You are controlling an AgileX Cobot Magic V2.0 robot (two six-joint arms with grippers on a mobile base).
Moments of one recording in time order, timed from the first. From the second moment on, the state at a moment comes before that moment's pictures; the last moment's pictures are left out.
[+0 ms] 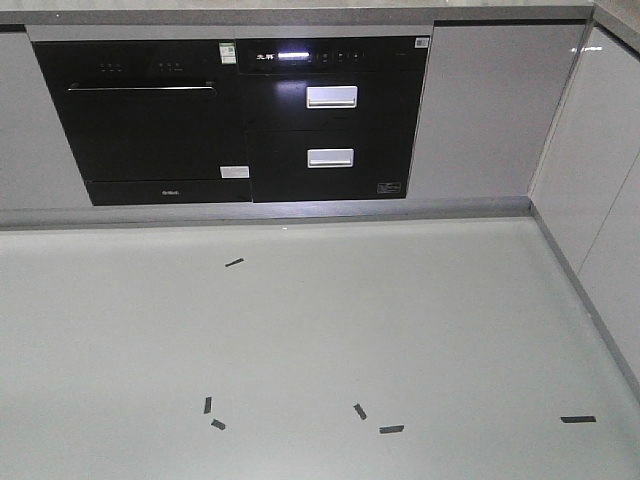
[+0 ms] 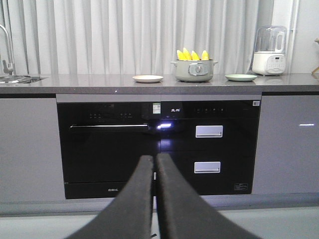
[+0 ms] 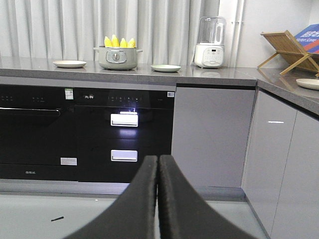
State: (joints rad) left arm 0.01 -0.01 0.02 -0.04 0.00 0.00; right arm 0.01 -0.01 0.03 -0.06 0.03 0.01
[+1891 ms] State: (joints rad) left arm 0.01 -0.01 0.02 -0.04 0.00 0.00; right arm 0.01 -0.01 0.03 -0.06 0.03 0.01
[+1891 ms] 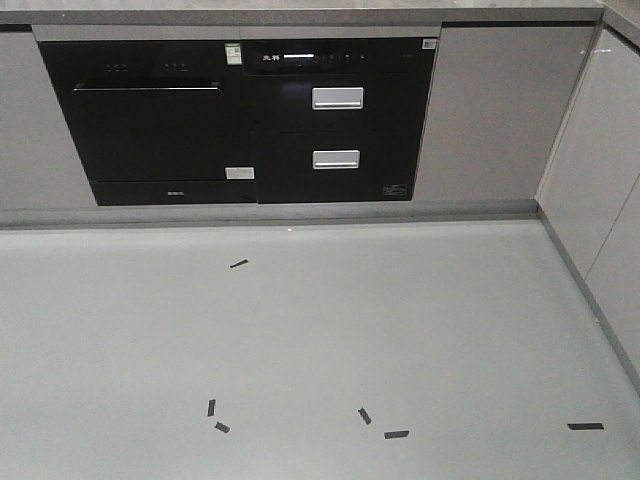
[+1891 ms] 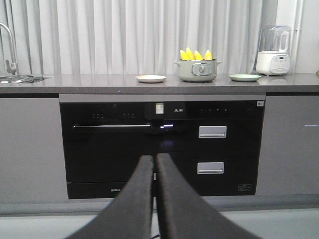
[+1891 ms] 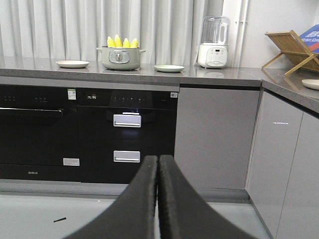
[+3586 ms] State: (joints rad) left arm 0.01 -0.01 0.02 -0.04 0.00 0.00; right arm 0.01 -0.01 0.03 -0.06 0.03 0.01
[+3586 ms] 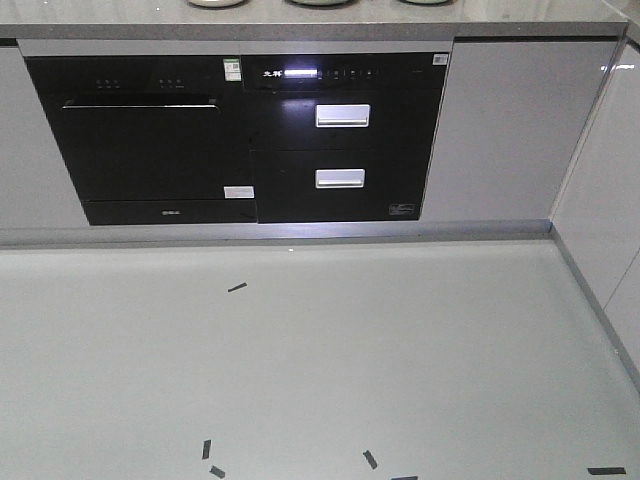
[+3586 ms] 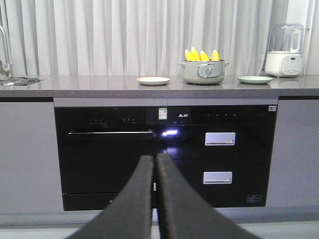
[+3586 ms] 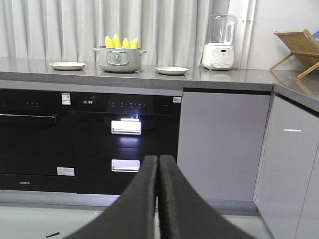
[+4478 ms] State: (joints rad) left arm 0.01 -0.01 0.02 -0.04 0.00 0.00; right arm 0.01 -0.01 0.03 -0.06 0.03 0.01
